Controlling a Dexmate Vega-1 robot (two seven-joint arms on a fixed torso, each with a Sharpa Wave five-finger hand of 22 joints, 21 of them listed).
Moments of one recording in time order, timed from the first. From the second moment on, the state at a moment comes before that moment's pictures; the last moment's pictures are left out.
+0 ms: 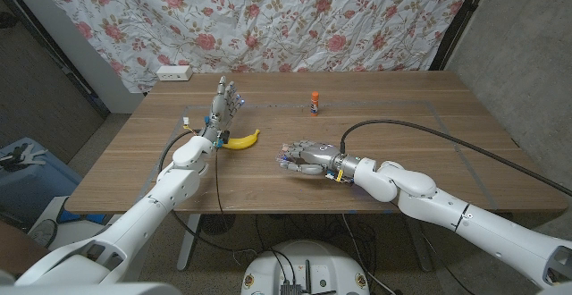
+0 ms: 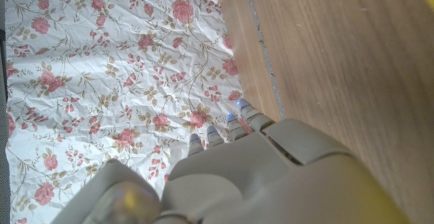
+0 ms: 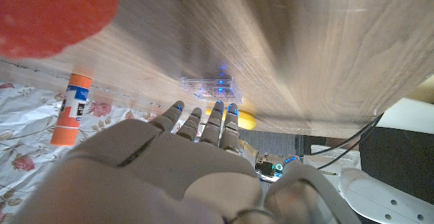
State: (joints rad) left arm 0.84 0.51 0.37 -1.30 -0.65 -0.29 -0.03; left_hand 0.00 0.01 -0.02 0.09 0.39 -0.13 -0.21 0.19 0.19 -0.12 -0.16 0.21 0.19 -0.05 -0.04 0.18 0.18 0.05 -0.04 0.19 0.17; right arm -0.83 -0.77 -0.82 -1.81 -0.77 0.12 0.07; right_hand -0.01 0.07 0.20 0.19 0.25 0.24 -0.08 0.18 0.19 0.22 -0.10 0.18 0.20 -0.05 -0.04 0.21 0.26 0.00 -0.01 0.18 0.17
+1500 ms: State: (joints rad) left arm 0.84 0.51 0.37 -1.30 -0.65 -0.29 -0.03; left_hand 0.00 0.01 -0.02 0.09 0.39 -0.13 -0.21 0.19 0.19 -0.12 -0.16 0.21 0.19 -0.05 -0.04 0.18 0.18 0.05 -0.04 0.19 0.17; right arm -0.83 -0.76 -0.84 -1.80 -0.84 0.09 0.07; right_hand -0.02 0.05 0.18 0.19 0.26 0.24 -0.08 0.19 0.18 0.21 -0.11 0.18 0.20 -0.06 -0.04 0.22 0.27 0.00 -0.01 0.19 0.17
